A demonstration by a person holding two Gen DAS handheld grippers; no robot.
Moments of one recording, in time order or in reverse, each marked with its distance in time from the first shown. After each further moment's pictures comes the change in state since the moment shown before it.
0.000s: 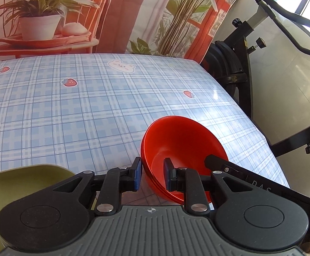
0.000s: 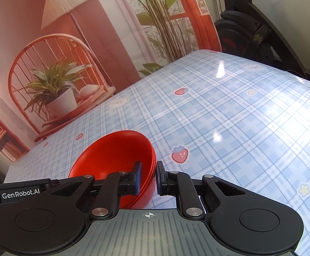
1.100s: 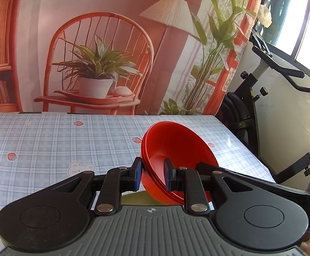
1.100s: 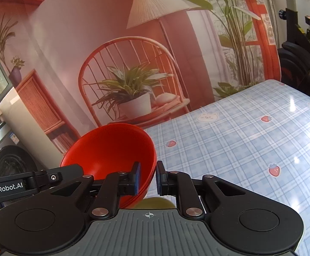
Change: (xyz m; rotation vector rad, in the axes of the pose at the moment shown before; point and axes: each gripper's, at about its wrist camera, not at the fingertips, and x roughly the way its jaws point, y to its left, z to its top) left arm -0.175 0.067 0.002 0.005 -0.246 0.102; right arm -0.055 0.160 -0.001 -0.159 -0.030 0.204
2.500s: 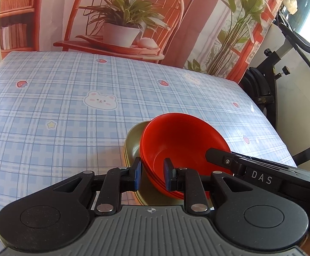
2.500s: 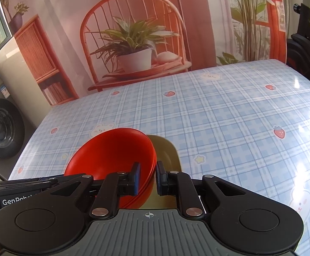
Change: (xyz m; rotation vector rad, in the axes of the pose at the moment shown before) left arm 0.027 0.031 -0.088 -0.111 0.152 0.059; right arm 0.024 0.015 -0.062 -0.131 0.166 -0.074
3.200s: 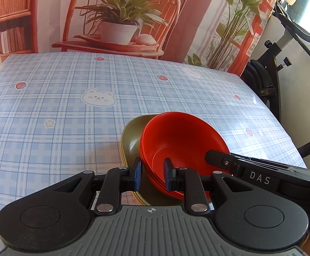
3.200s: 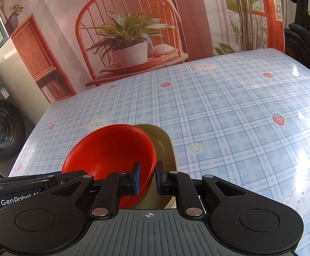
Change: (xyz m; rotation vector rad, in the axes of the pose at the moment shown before) left arm 0.006 -0.007 -0.001 0.044 0.016 0.028; right arm 0.004 -0.007 -0.002 0.033 0.028 0.007
